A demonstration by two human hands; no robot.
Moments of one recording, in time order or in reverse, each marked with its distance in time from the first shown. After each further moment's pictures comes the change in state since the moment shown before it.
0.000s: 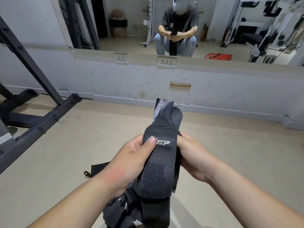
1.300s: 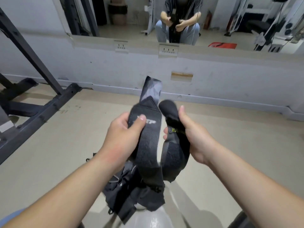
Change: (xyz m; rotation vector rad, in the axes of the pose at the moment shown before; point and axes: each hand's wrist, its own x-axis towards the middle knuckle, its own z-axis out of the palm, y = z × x) left_hand 0.007 0.010 -0.008 0.085 0.423 0.058; right_hand 0.013 0.006 -0.009 0.049 0.239 0.110
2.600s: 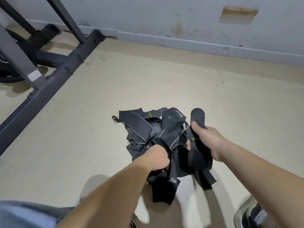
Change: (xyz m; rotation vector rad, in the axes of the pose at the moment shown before) left_hand 0.041 -0.273 -0.051 0.898 -0.442 -0.638; right_hand 0.106 0.186 -0.001 -0.196 0.075 0.475
